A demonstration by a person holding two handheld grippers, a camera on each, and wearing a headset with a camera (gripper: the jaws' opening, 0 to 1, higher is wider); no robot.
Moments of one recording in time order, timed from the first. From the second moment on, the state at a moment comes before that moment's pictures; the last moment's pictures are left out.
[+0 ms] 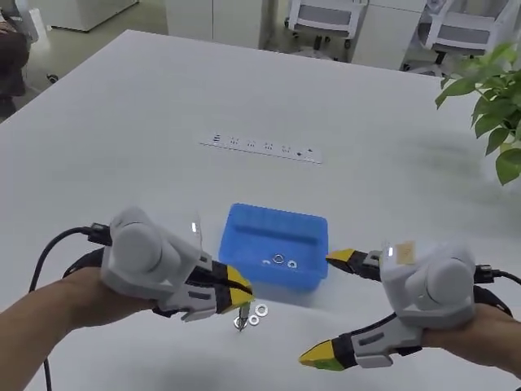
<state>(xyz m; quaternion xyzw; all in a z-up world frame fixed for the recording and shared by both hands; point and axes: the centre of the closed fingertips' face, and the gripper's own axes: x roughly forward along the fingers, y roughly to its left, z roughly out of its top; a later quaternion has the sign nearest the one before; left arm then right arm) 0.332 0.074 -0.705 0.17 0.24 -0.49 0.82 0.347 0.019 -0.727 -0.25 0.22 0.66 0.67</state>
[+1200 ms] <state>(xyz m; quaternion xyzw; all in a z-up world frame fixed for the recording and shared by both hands) 0.329 0.074 -0.706 0.22 0.24 -0.53 0.78 0.328 0.076 -0.740 -0.29 0.17 0.74 0.58</state>
